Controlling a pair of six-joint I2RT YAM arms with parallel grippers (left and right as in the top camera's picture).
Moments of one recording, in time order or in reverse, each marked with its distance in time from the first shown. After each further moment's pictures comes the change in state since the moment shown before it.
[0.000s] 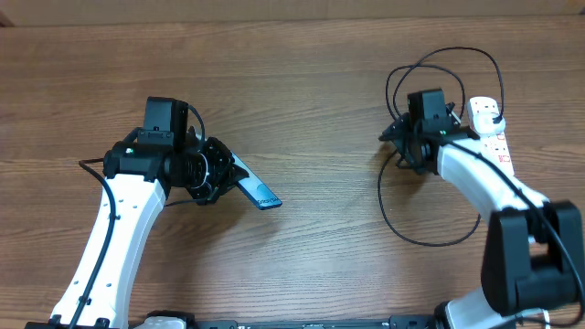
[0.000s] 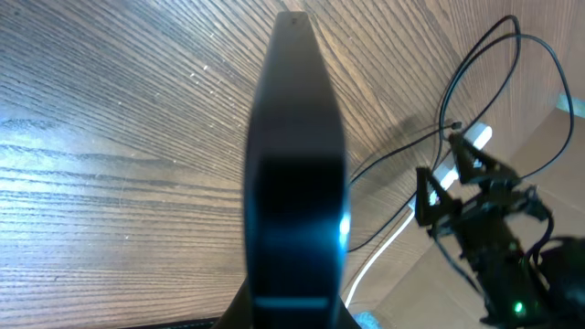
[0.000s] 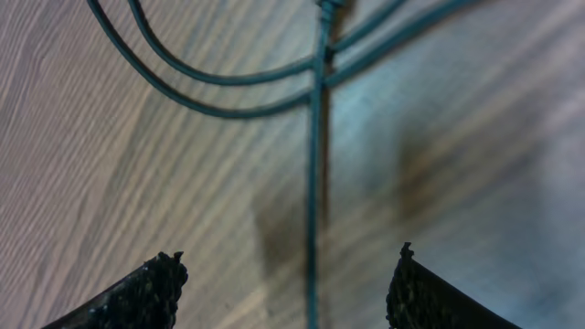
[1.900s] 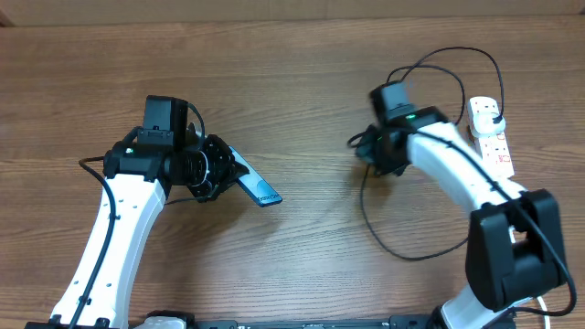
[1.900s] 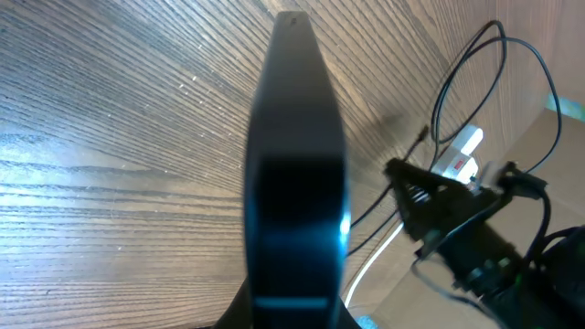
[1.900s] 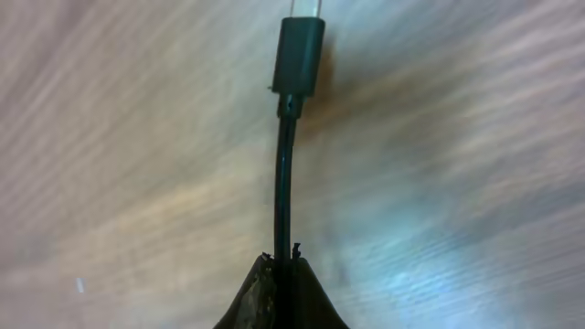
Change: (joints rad) left arm 0.000 0.000 0.000 0.030 0.000 0.000; right arm 0.183 0.045 0.169 -0.359 -0.120 -0.171
